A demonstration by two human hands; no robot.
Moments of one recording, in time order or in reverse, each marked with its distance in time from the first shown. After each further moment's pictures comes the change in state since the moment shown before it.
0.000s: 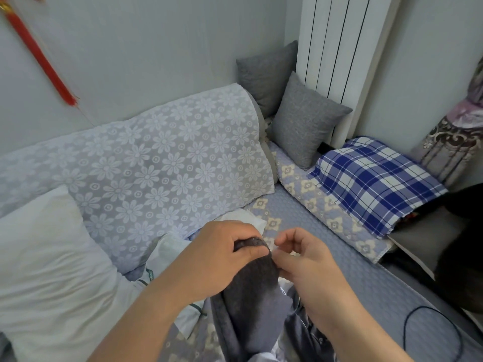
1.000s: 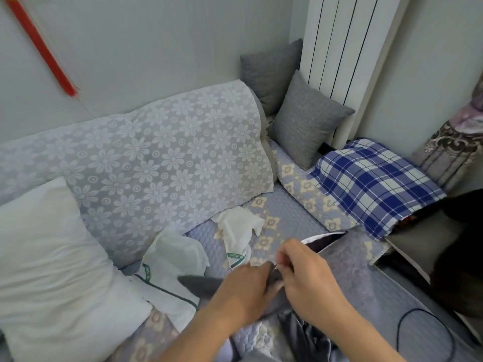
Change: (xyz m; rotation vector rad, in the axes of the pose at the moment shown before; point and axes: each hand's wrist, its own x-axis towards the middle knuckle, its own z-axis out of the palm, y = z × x) left_hand 0.005 -0.062 0.108 0.445 -0.264 -0.073; right_hand 0.018 0.039 -0.025 -0.924 -0.069 -0.510
